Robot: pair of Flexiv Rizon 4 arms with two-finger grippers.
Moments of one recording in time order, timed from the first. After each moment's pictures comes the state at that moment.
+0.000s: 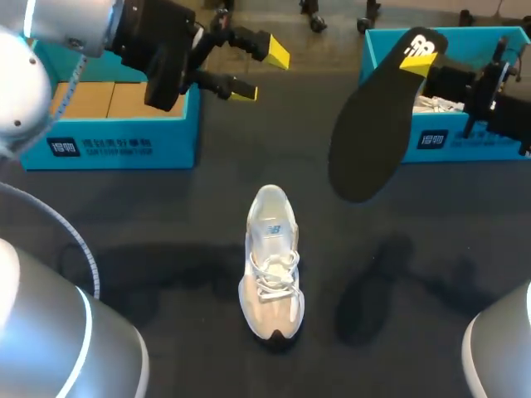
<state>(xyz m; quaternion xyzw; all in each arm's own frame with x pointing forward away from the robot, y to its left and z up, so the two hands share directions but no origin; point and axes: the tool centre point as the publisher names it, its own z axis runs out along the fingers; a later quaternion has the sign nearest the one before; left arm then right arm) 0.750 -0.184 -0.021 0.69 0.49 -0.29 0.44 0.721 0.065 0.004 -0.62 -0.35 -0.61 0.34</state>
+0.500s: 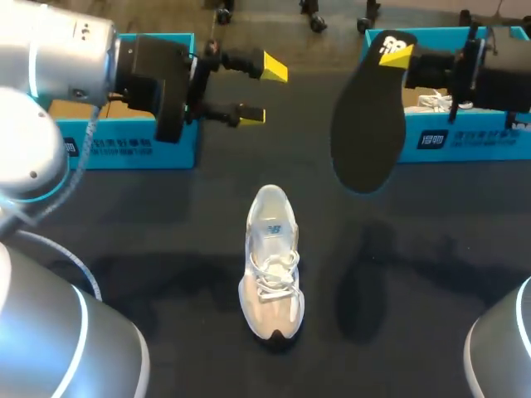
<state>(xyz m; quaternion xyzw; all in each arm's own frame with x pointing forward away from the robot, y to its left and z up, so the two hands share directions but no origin) 0.737 -0.186 -0.035 0.61 0.52 -0.36 0.48 0.745 0.085 -0.004 -0.63 -0.40 -0.53 0.41</state>
